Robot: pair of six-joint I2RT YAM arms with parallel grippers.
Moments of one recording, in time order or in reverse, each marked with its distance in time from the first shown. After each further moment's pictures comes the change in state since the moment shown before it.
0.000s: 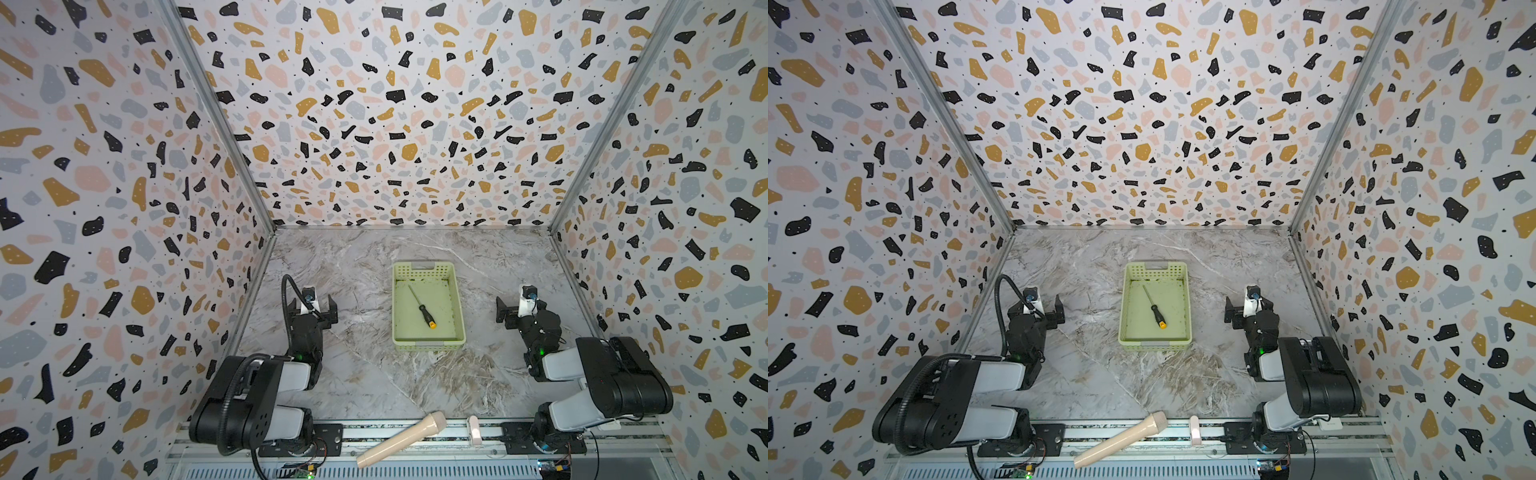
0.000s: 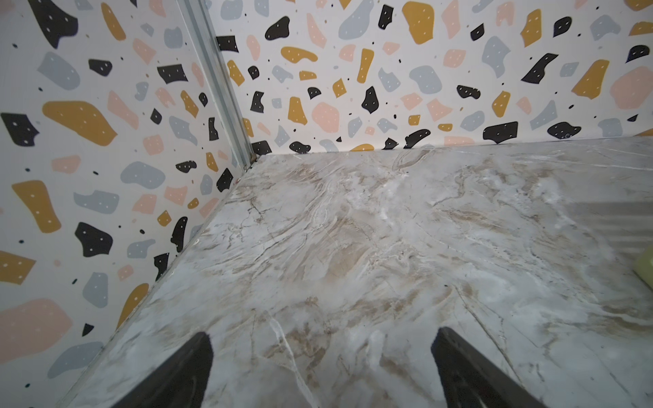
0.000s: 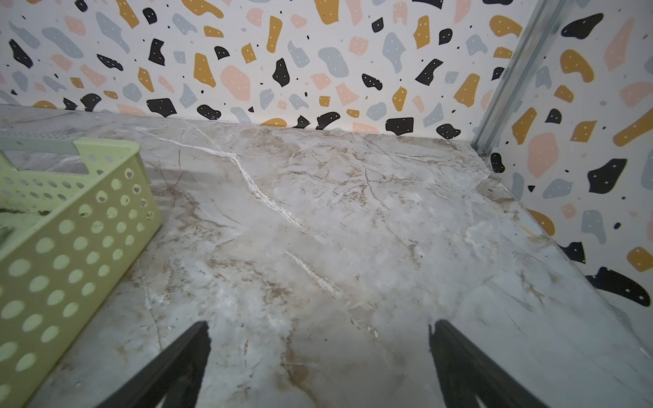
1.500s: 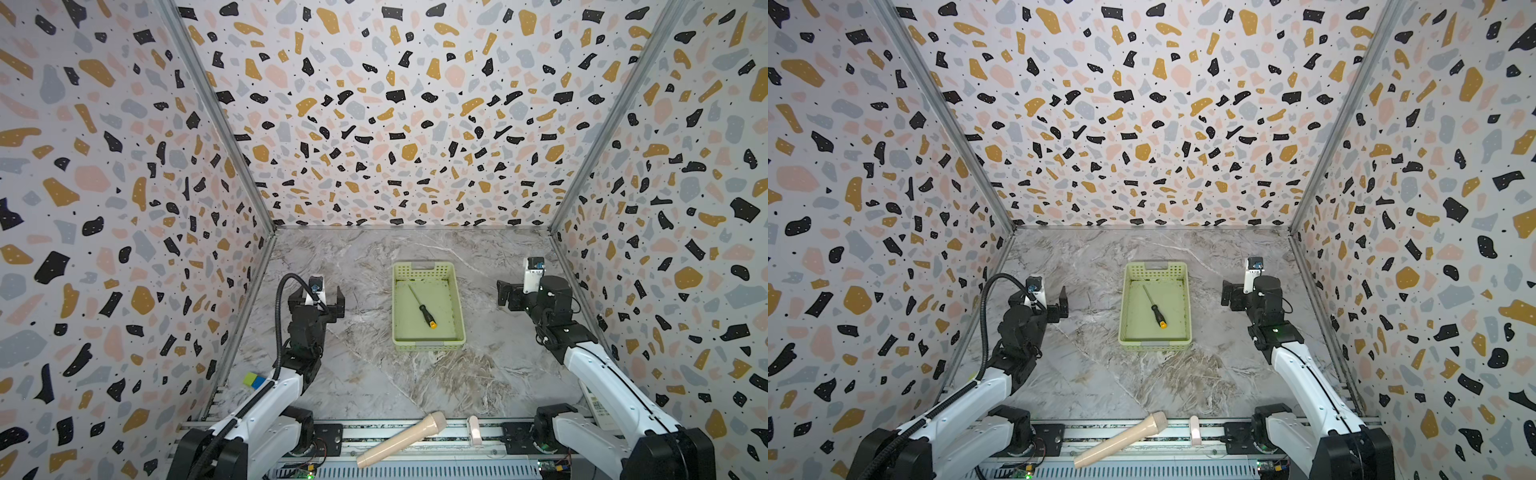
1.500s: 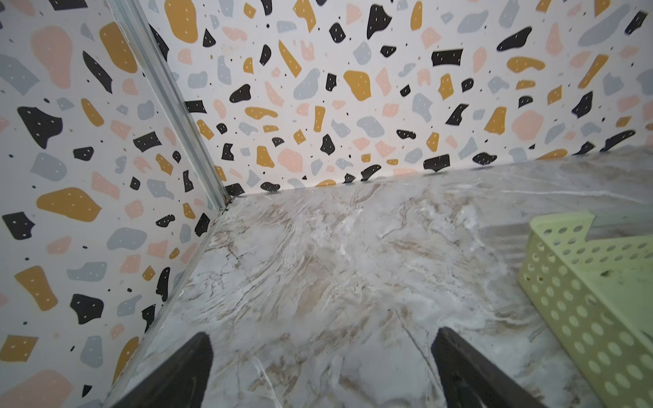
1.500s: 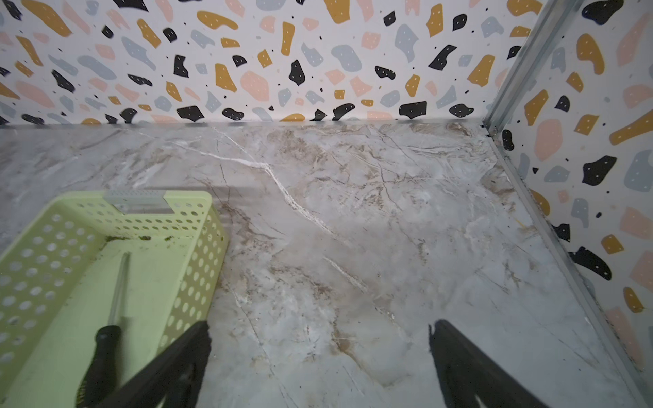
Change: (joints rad) left arm -0.127 -0.412 0.137 -0.532 -0.012 0.056; right arm 0.115 -0.496 0.392 -1.098 0.112 0.133
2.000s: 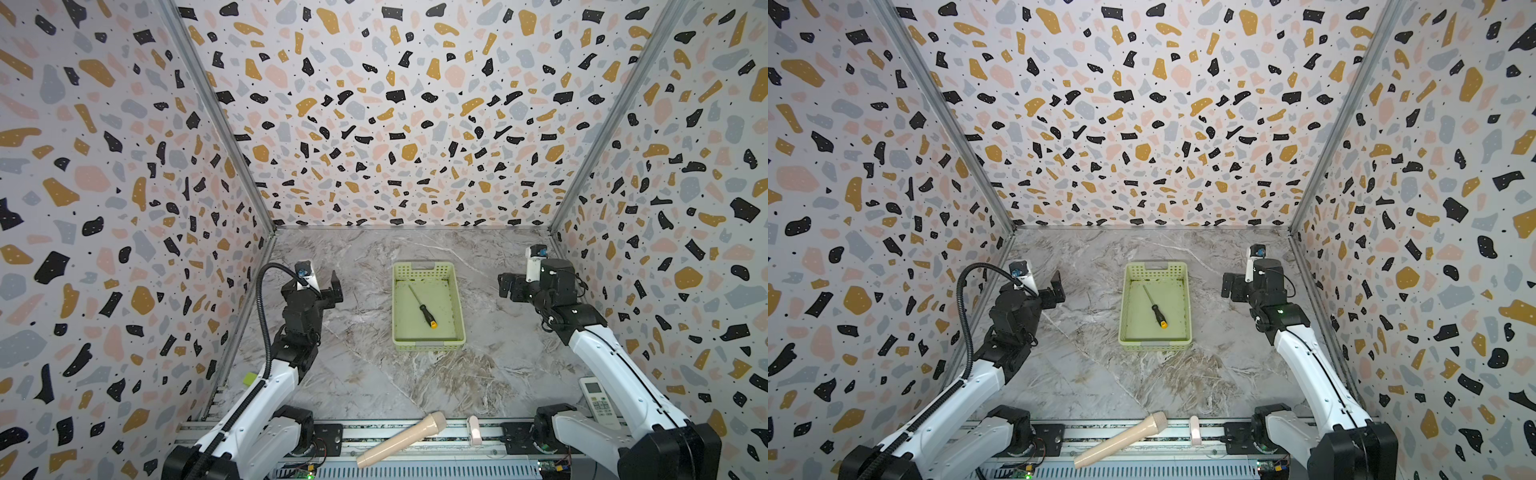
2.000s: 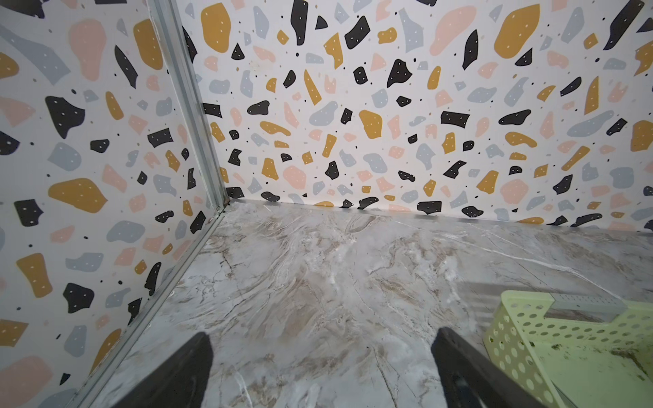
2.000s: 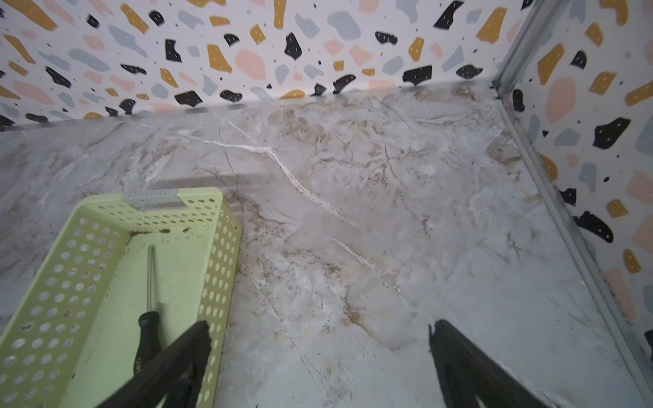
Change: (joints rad) left arm -0.009 -0.051 0.198 -0.228 -0.027 -0.182; right arm 0.010 0.032 0.274 -0.346 -0.040 0.097
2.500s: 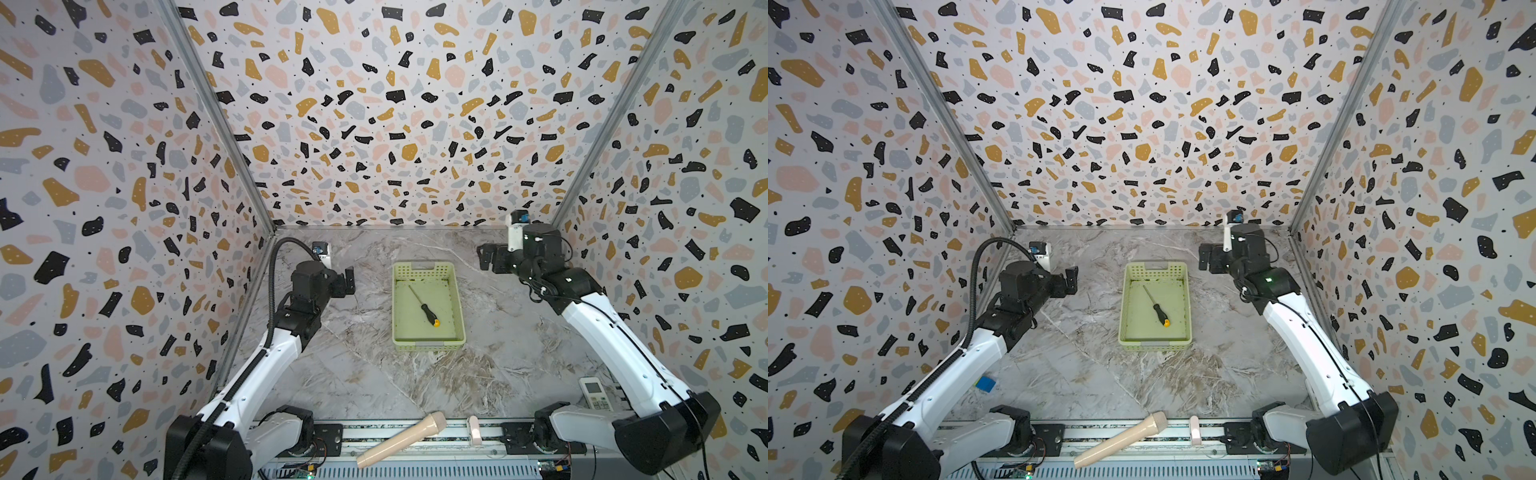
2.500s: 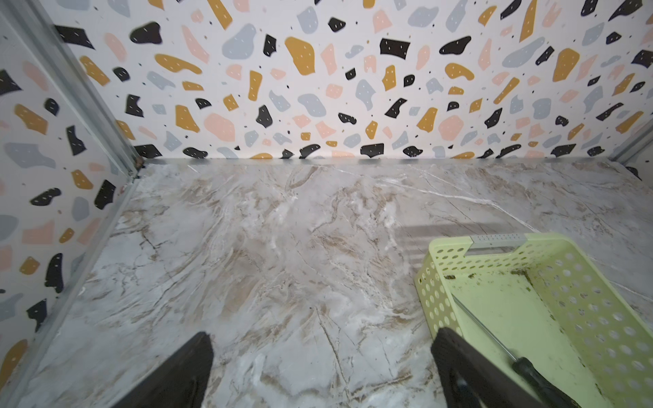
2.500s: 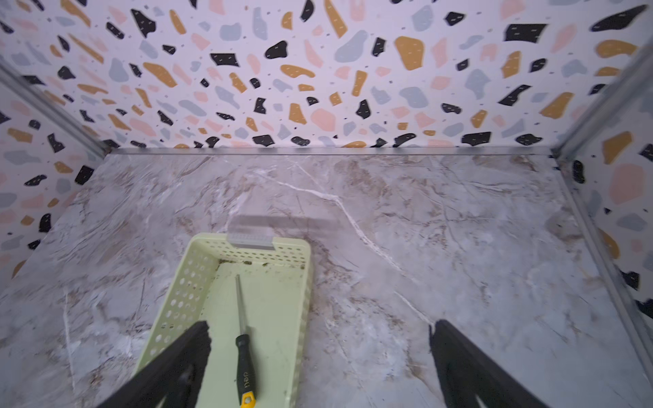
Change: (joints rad) left arm 0.000 0.133 0.257 -0.325 0.205 -0.043; right arm 0.152 0.173 0.384 -0.188 0.035 0.057
